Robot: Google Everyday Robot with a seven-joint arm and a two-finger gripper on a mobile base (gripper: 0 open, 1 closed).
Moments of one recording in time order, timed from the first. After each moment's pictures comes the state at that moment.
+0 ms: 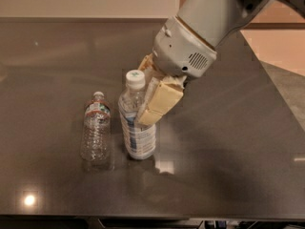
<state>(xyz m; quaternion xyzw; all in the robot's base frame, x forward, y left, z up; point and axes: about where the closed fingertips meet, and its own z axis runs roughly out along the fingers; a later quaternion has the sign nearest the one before) 0.403 0.018 0.961 -0.76 0.57 0.25 0.20</state>
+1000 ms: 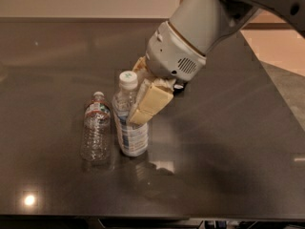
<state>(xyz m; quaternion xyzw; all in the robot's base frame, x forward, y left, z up) 0.415 0.032 0.951 -0.75 0.58 0.25 0.21</state>
